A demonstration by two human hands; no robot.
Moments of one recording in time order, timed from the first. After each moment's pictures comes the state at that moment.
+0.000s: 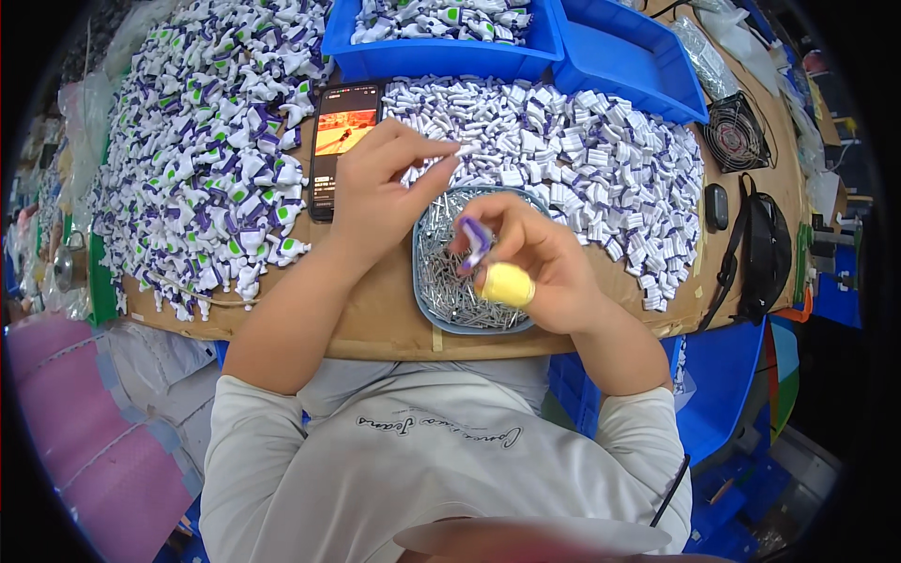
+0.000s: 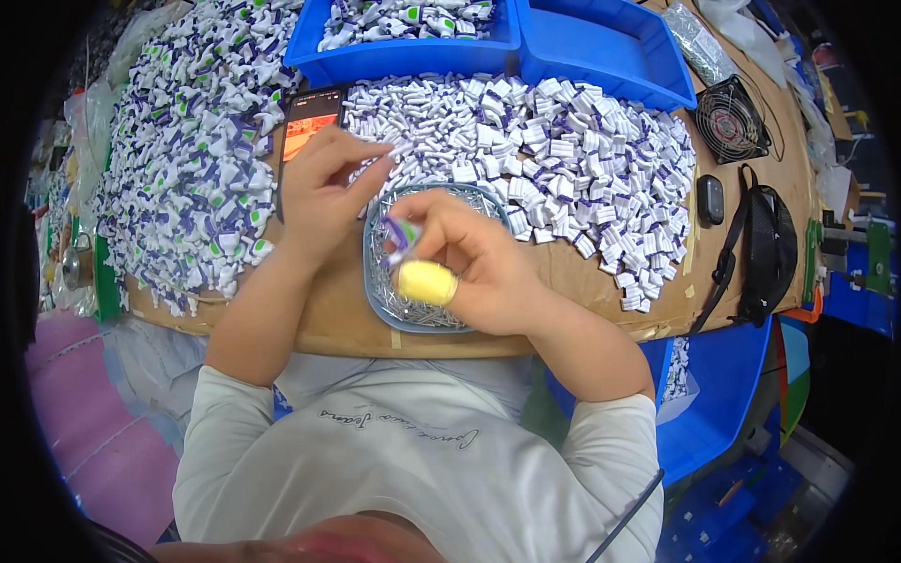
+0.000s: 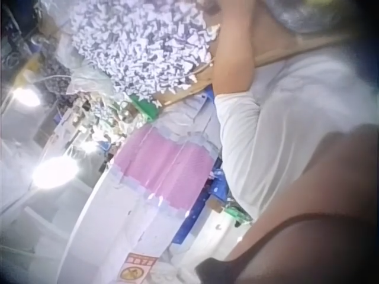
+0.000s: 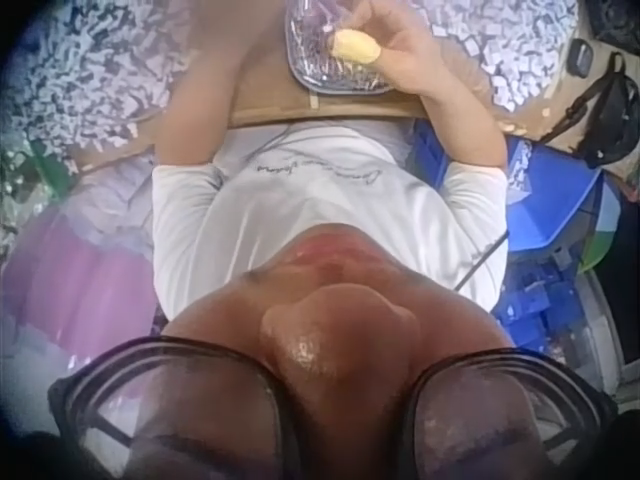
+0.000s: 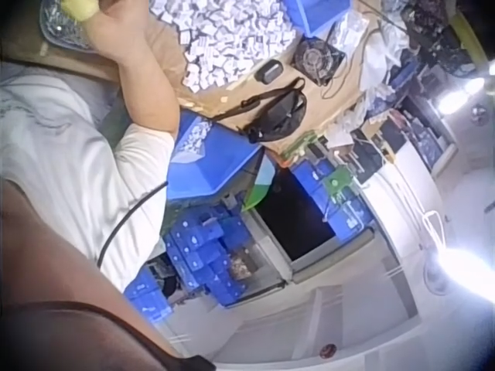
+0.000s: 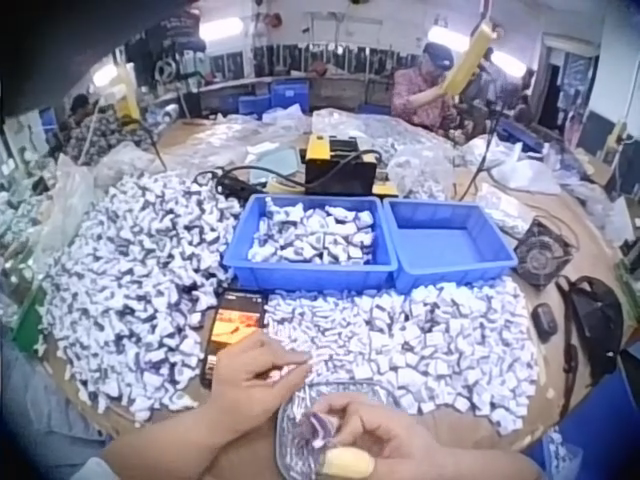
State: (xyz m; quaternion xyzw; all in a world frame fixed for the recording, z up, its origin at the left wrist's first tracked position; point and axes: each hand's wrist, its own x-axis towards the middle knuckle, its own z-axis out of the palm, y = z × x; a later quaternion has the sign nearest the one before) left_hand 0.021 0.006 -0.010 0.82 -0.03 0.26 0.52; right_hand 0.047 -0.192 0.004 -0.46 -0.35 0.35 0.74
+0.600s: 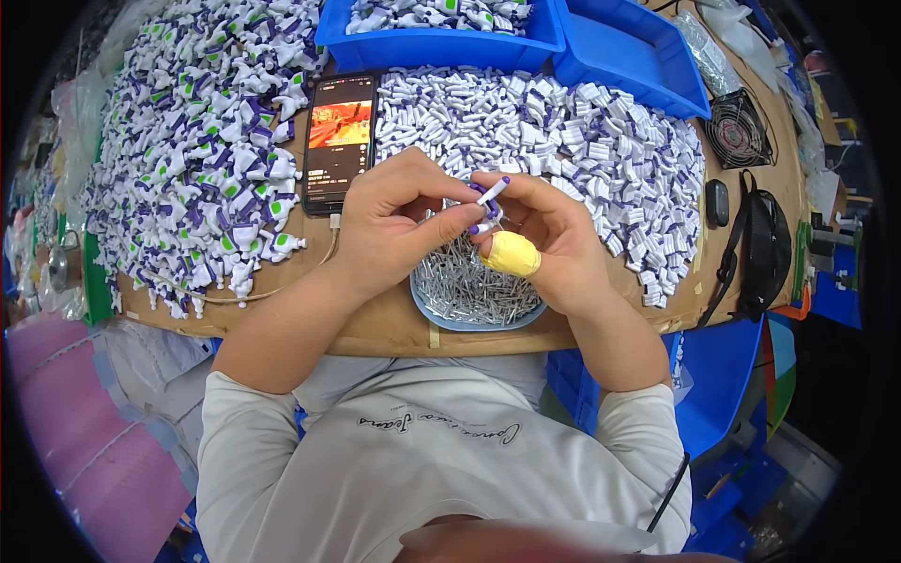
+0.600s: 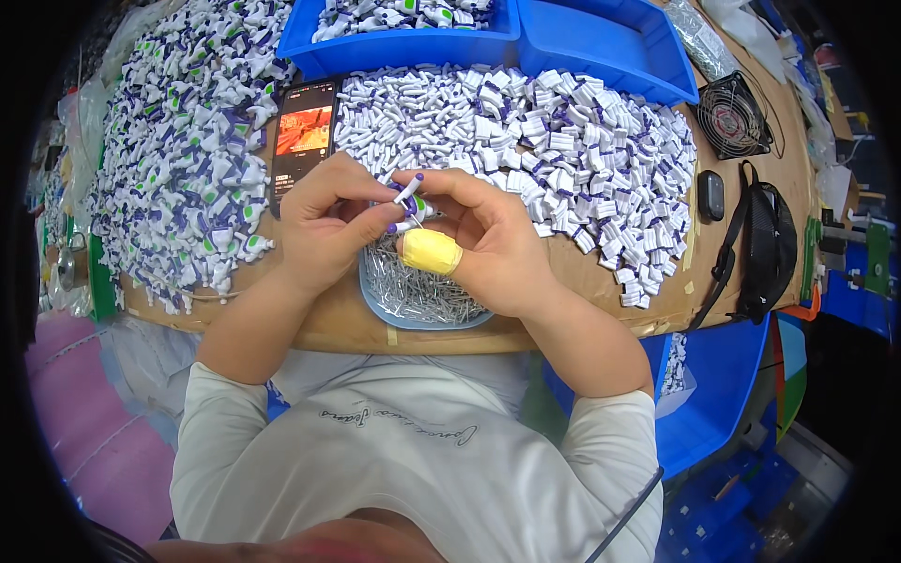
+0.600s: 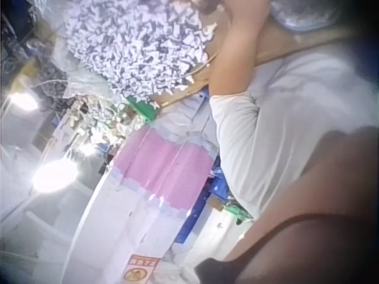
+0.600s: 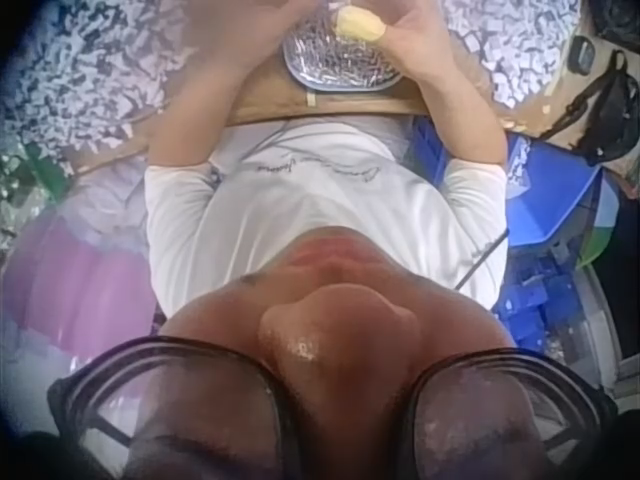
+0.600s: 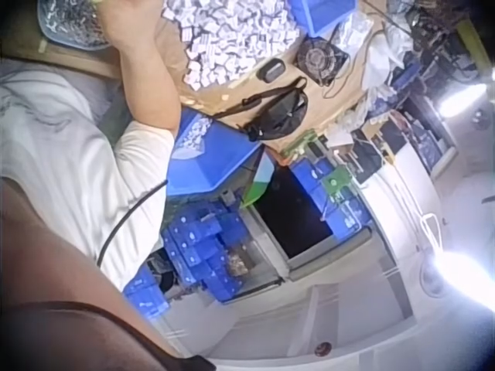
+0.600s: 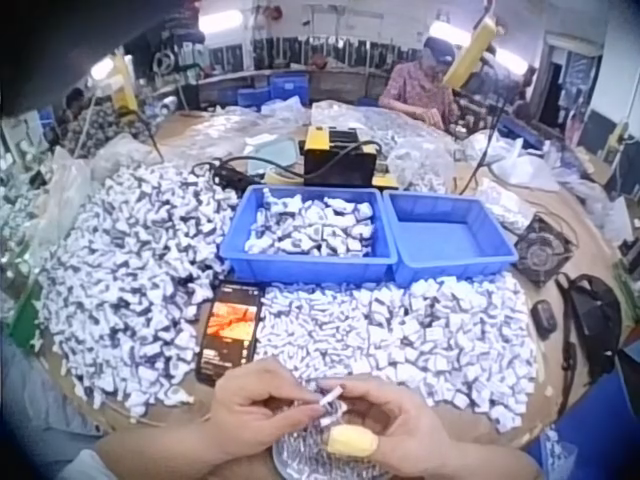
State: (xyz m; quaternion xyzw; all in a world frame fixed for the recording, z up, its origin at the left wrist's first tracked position) left_hand -0.004 -0.009 0.000 0.73 -0.08 0.18 0.65; right_hand 0.052 -0.190 0.010 -0.49 -0.20 0.33 0.78
